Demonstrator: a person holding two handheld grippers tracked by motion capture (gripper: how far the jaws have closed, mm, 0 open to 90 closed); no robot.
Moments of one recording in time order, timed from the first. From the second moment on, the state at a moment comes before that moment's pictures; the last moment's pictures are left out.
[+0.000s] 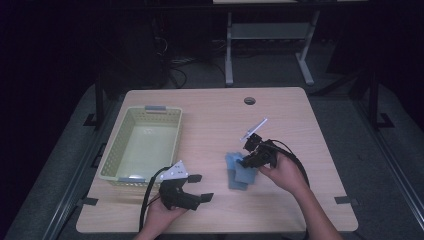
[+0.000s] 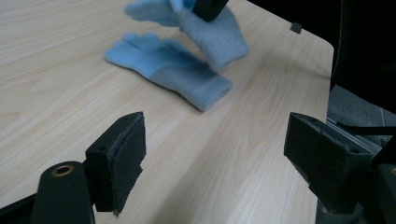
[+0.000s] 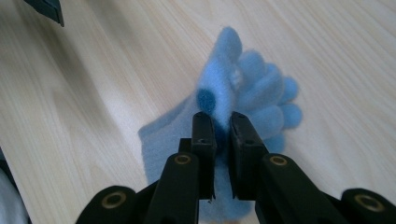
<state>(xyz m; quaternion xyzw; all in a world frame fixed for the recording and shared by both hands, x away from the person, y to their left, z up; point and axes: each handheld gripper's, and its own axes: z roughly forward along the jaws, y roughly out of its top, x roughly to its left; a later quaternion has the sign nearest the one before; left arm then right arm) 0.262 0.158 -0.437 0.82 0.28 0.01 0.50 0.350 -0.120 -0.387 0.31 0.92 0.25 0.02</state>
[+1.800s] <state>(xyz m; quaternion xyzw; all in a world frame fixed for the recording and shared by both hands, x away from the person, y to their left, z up) 0.262 0.159 -0.434 0.82 0.29 0.01 0.50 0.342 -0.113 -0.410 0.35 0.90 0.27 0.00</state>
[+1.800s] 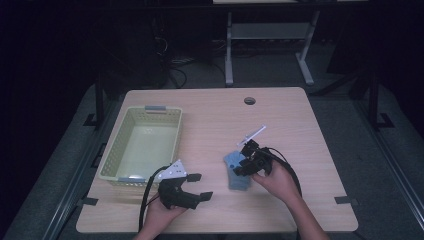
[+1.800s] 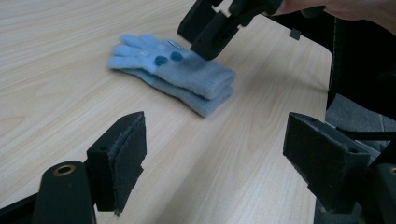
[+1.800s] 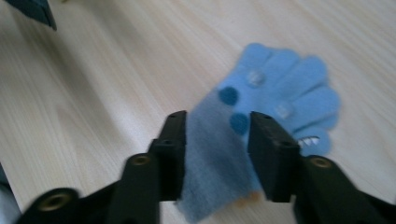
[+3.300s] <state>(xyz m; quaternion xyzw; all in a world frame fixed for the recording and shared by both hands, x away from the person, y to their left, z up) 0.340 0.081 -0.472 0.74 0.49 -0.15 0.43 0.334 -0.170 -0.452 0.52 0.77 0.35 -0.07</state>
